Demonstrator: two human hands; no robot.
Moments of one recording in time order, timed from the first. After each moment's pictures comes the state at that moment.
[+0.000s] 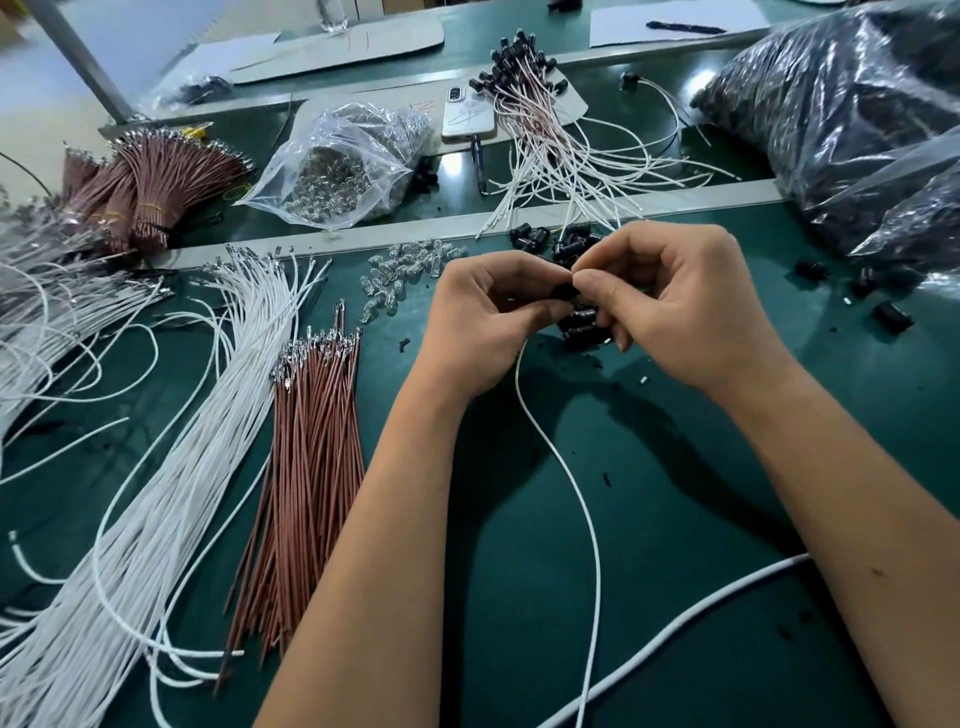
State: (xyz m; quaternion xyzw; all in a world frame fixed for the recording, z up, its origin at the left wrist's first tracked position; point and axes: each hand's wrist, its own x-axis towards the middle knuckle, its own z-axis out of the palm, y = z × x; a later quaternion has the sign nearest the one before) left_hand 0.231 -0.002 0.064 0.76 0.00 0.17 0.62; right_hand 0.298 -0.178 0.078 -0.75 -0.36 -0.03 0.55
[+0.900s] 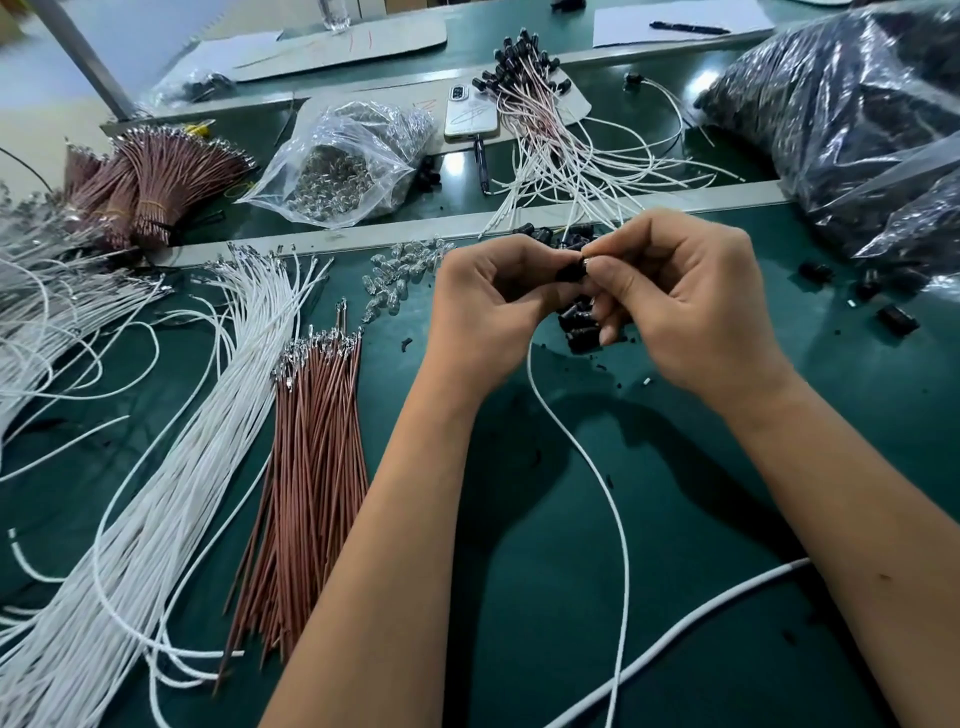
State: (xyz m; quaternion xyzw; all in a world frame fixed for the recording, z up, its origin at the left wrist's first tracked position) left_hand 0.234 -0.009 0.067 0.73 -0.01 0.25 0.64; right_hand 0.295 -0.171 0.072 -0.69 -0.35 -0.03 0.63
